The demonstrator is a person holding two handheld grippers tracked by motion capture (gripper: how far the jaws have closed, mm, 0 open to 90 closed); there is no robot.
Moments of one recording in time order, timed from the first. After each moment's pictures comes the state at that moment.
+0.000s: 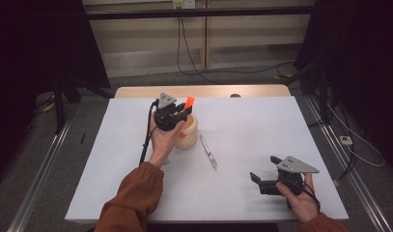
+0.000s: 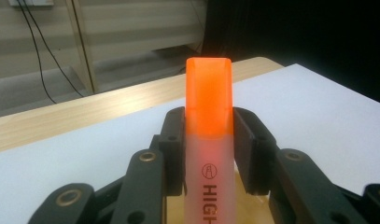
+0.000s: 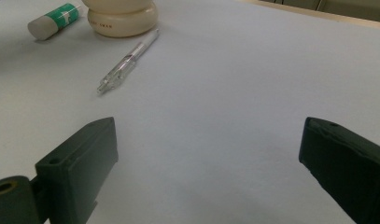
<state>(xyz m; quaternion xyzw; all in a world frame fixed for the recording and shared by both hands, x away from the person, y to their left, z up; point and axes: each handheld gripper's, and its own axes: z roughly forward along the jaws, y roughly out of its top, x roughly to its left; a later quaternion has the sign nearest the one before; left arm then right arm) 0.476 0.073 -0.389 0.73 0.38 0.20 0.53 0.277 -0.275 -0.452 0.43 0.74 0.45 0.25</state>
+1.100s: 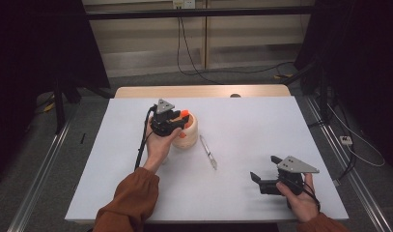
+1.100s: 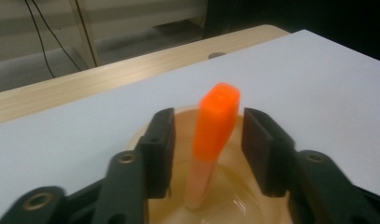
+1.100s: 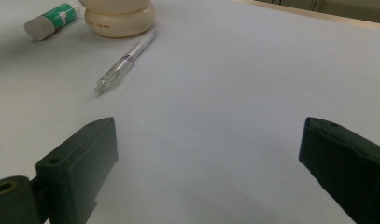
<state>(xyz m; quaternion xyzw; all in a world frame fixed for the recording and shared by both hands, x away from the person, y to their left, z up) 0.464 0.084 -0.395 0.76 0.38 0.19 0.49 0.277 -0.276 -0.451 0.44 0.74 0.45 0.25</state>
